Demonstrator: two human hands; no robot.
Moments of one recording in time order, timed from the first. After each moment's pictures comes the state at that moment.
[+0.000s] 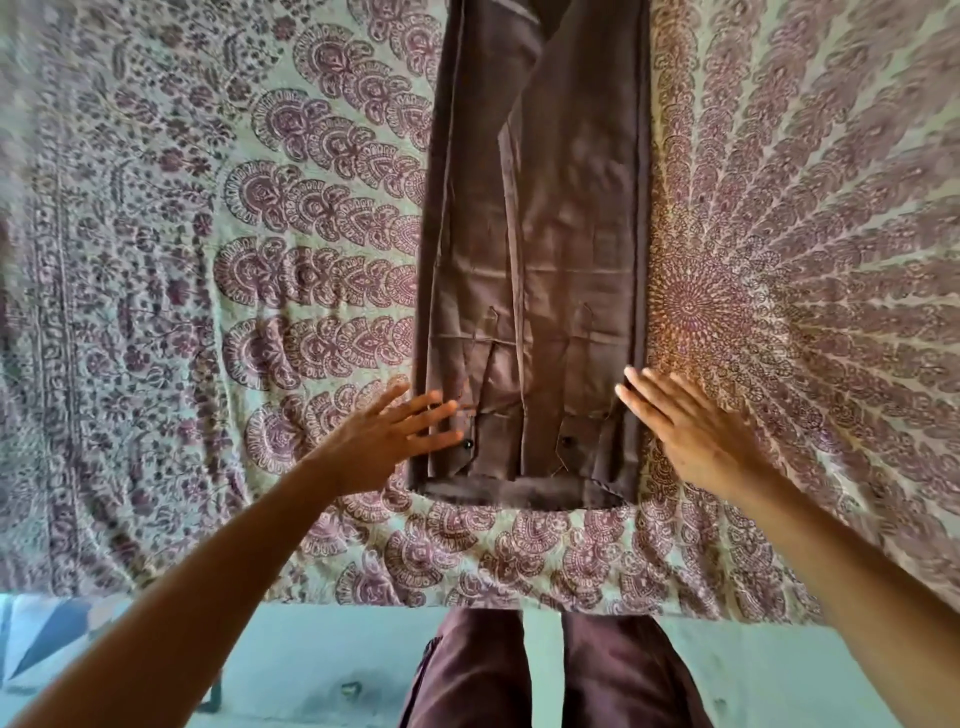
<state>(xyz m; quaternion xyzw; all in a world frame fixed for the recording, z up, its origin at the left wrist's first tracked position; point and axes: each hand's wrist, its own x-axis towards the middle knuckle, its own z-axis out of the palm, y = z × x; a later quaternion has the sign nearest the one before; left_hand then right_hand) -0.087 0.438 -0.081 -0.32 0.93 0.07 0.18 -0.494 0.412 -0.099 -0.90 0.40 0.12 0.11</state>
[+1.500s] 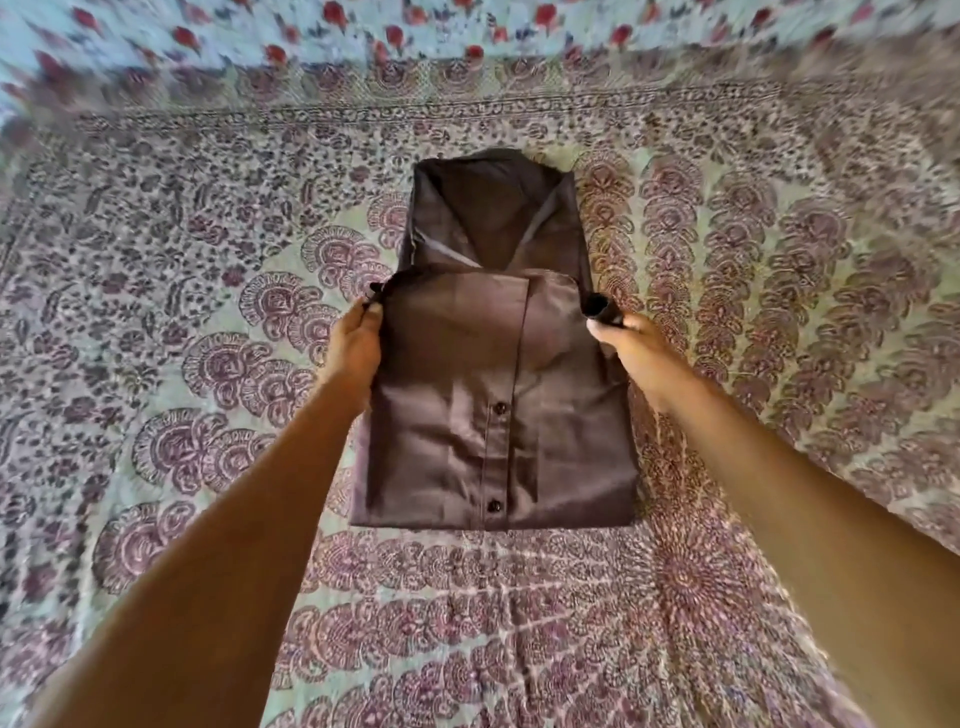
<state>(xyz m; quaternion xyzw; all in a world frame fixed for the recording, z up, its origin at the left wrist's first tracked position) -0.143 0.076 -0.070 -0.72 0.32 0.44 -0.42 -0.419 0.073 -0.051 -0.42 0.67 -0.28 0.54</state>
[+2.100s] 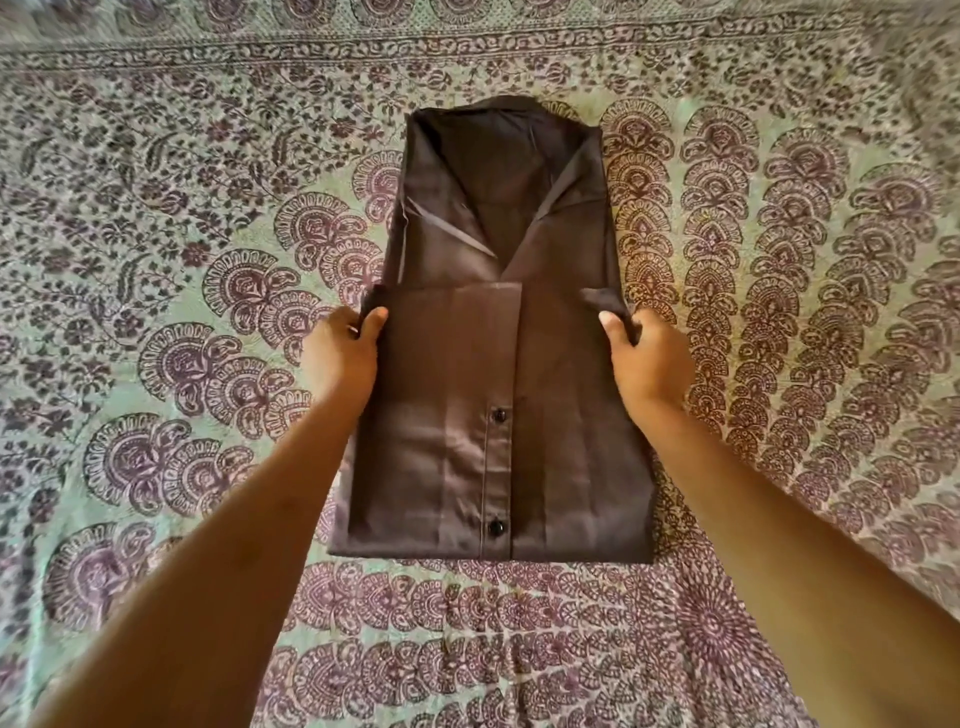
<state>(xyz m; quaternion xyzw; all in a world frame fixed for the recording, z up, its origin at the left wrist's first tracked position) -0.130 0.052 -0.127 -0.85 0.44 0.20 -0.20 -0.413 0.046 -0.137 -0.54 0.81 -0.20 0.13</state>
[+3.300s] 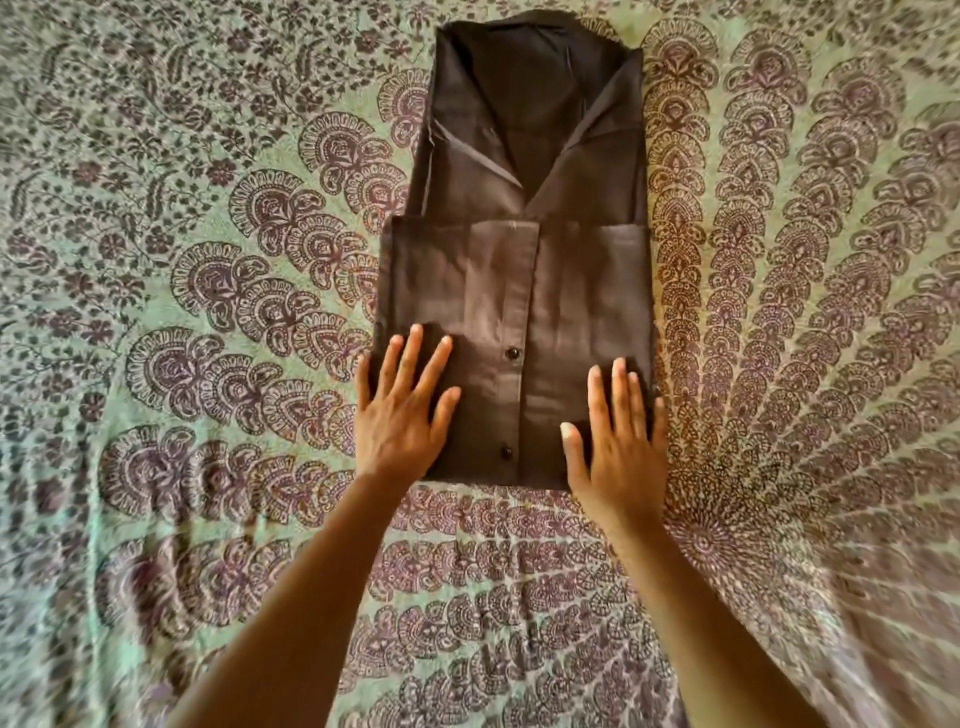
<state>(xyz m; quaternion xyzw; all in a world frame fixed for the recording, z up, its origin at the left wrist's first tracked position) -0.158 0.196 -0.148 -0.71 0.69 0.14 0.01 -0.391 0.211 -0.146 -0.72 0.69 0.01 0.12</state>
